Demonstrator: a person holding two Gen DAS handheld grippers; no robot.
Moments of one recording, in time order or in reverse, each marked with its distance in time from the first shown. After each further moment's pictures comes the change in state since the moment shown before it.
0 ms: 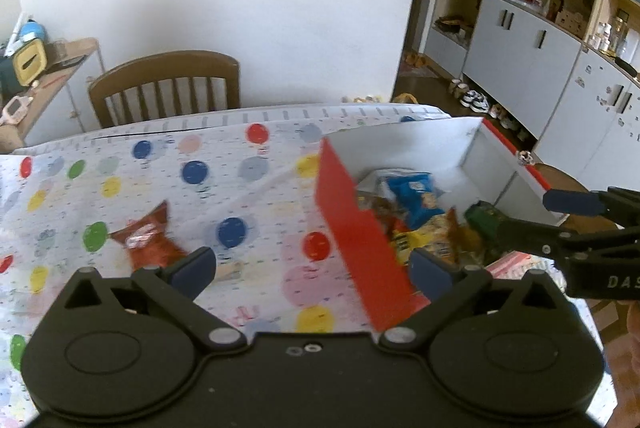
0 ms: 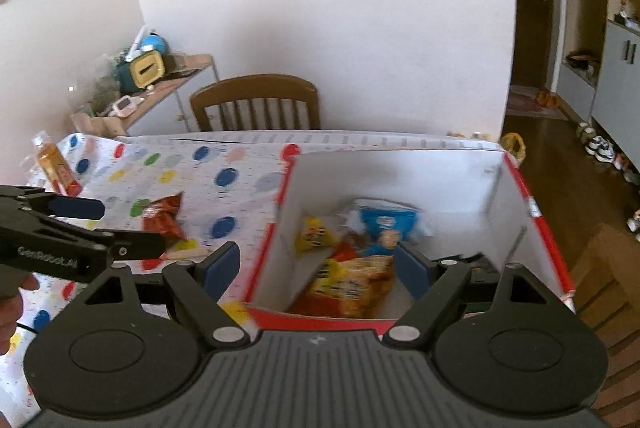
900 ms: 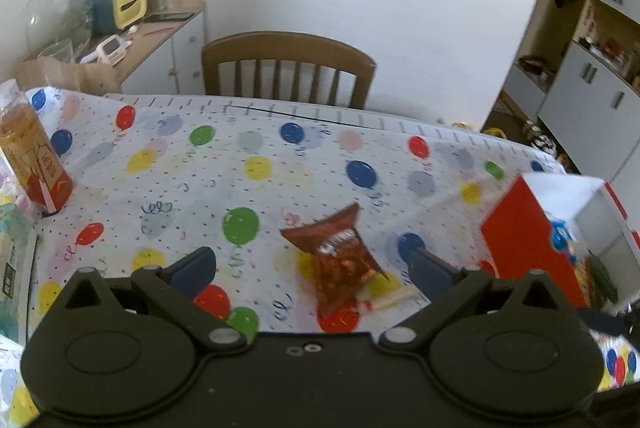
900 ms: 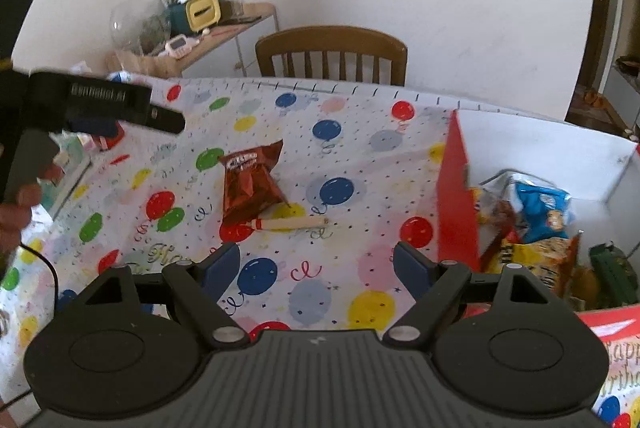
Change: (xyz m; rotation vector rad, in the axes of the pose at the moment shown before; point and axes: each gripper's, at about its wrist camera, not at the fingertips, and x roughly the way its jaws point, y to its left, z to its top) left arm 0.018 0.182 -0.003 -0.223 0.003 0.134; right arm 0.088 0.134 -0.026 -0.103 0.114 0.067
